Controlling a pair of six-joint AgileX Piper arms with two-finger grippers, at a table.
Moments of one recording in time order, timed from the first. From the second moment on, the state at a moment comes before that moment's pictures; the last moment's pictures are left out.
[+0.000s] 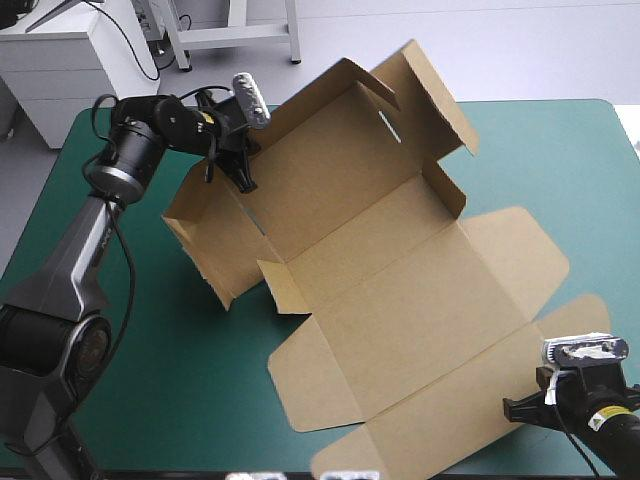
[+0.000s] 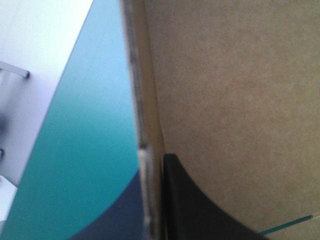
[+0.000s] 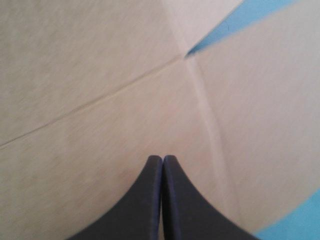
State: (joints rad) left arm -0.29 1.85 -1.89 -0.28 0.93 1.07; right arm -0.03 0.41 -0.48 0.13 0.92 -0.16
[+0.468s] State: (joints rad) left arm -0.60 1.85 -1.89 0.13 0.79 0.94; right arm -0.03 0.41 -0.48 0.11 0.92 -0.16
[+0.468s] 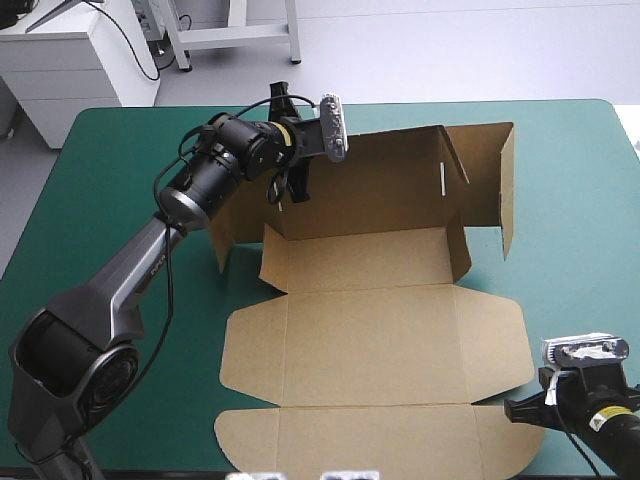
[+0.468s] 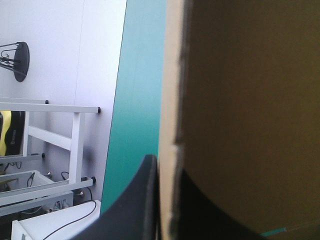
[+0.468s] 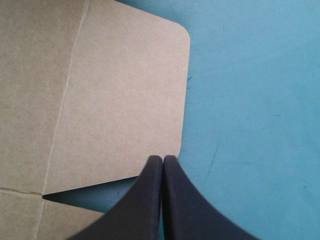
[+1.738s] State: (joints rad) left arm -0.95 1.85 -1.52 1.19 0.62 0.07; right arm -0.03 0.57 -0.67 0.03 0.76 0.06
